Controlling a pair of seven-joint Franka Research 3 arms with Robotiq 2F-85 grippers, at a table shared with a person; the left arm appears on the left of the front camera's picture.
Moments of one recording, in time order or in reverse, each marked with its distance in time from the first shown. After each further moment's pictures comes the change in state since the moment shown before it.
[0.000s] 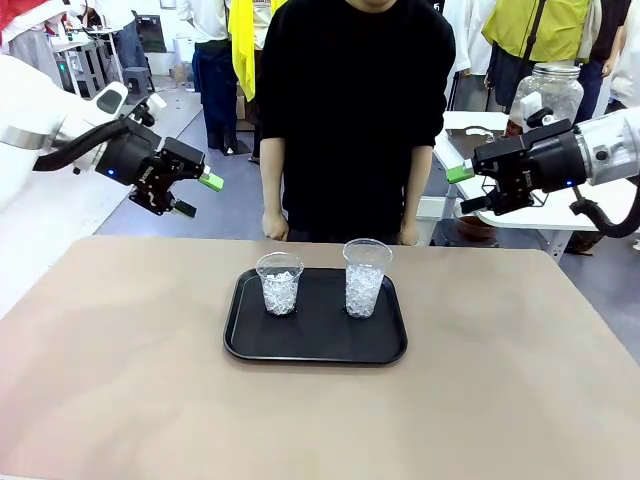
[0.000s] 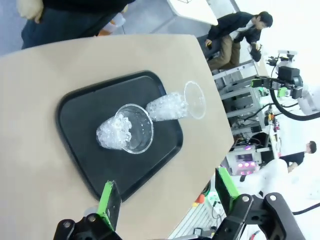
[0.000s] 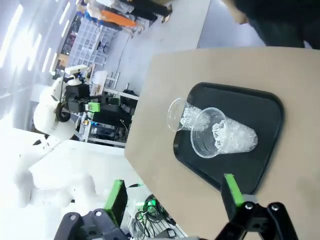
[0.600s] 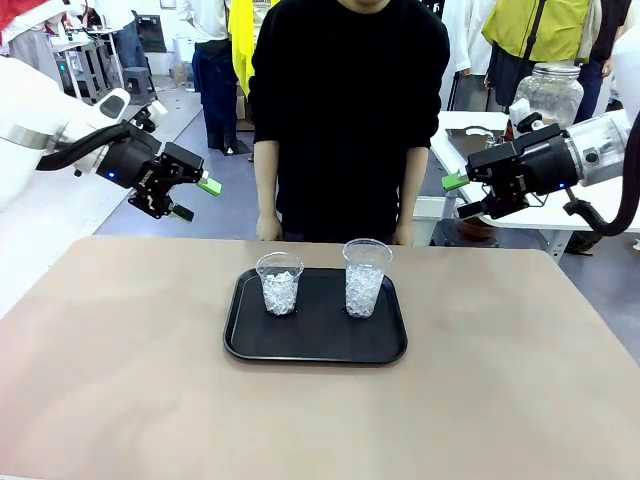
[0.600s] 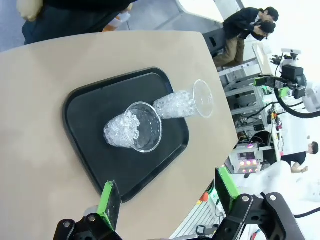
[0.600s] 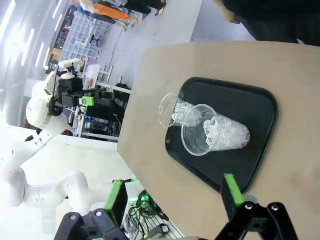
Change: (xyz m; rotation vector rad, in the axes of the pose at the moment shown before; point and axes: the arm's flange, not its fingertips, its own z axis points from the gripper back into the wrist) left arm 0.004 0.007 -0.002 0.025 0.015 0.002; right arm 0.003 -0.005 -0.003 -0.036 0.033 0.008
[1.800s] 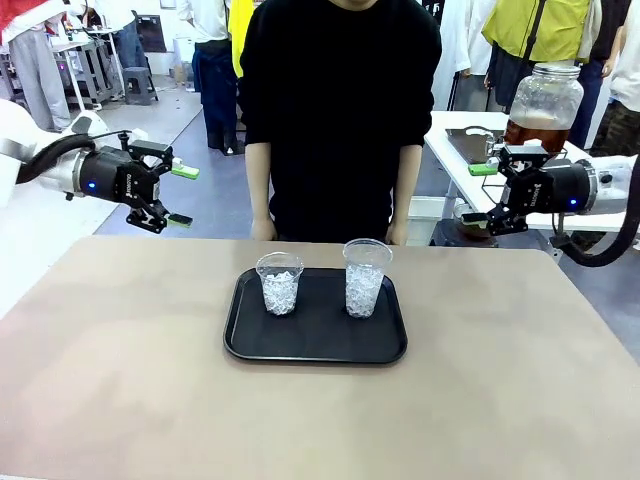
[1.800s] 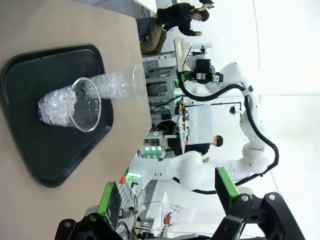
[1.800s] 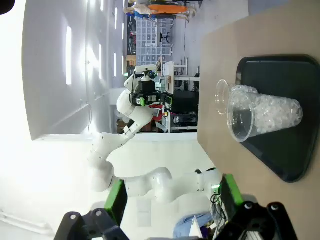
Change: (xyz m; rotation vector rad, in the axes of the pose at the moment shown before) left arm 0.004 0.068 0.003 -0.462 0.140 0.275; right arm 0.008 -0.079 0.005 0.433 0.064 -0.340
